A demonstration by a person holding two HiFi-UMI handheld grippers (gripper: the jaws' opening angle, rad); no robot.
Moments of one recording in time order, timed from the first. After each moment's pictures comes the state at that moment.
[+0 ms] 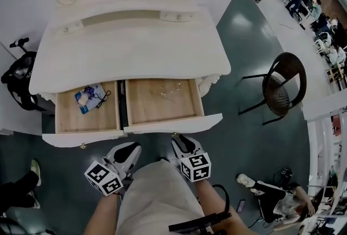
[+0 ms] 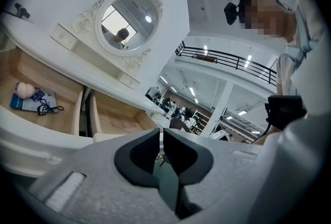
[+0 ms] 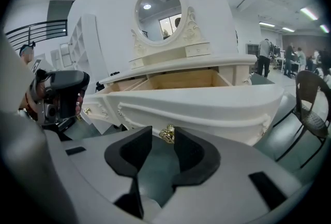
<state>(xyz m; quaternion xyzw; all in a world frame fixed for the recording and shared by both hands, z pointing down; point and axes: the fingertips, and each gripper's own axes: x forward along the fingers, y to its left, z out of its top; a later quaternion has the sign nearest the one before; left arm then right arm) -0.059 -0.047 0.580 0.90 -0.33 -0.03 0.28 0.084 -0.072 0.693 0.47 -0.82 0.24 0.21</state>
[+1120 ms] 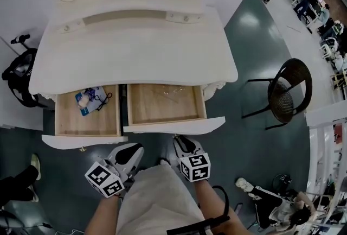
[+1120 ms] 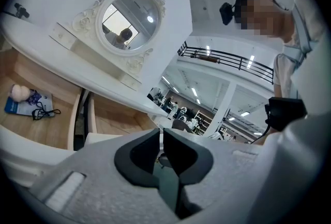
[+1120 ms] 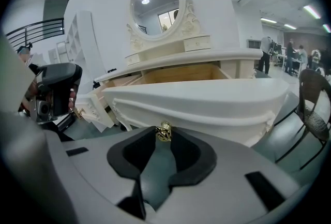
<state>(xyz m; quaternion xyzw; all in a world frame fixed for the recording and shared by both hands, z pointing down) -0.051 -0.074 0.576 0.90 -0.34 -0.03 0.28 0.085 -0.105 0.705 0.47 -0.82 0.25 0.23</state>
